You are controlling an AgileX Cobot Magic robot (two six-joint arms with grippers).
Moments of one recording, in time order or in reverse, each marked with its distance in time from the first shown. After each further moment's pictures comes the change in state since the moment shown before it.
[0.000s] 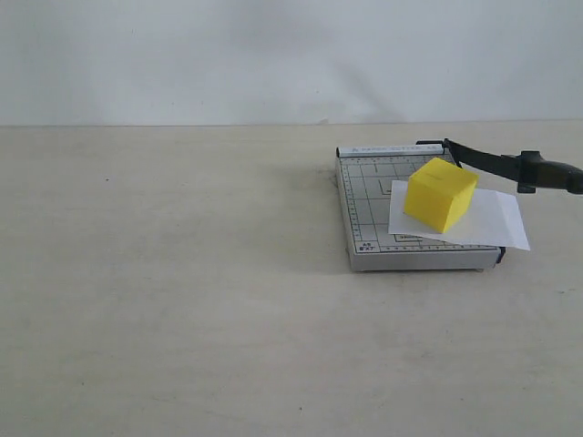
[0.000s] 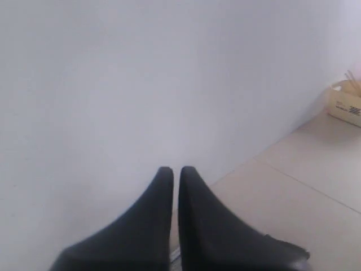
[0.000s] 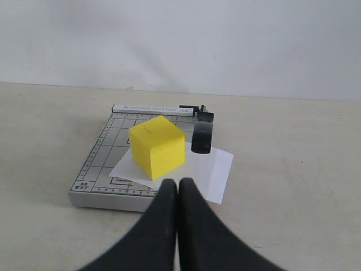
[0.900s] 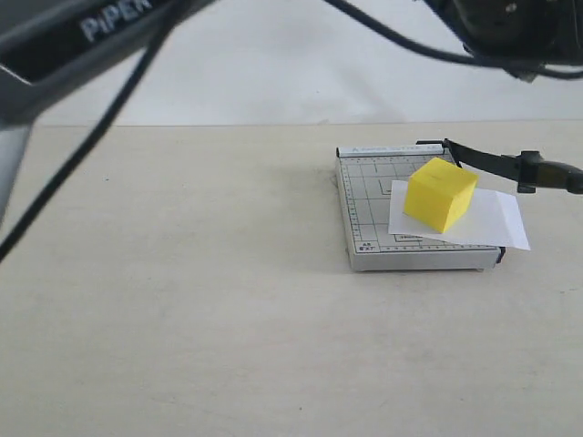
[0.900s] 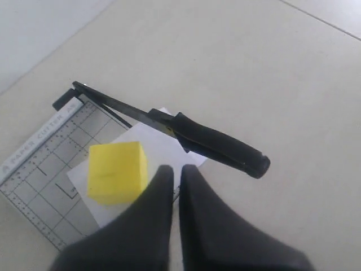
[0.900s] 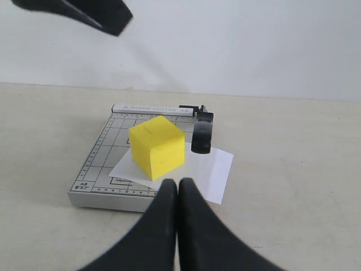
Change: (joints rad) left arm 0.001 0.799 -0.107 -0.259 -0.118 -0.027; right arm 0.000 0.000 0.000 0.000 0.000 0.000
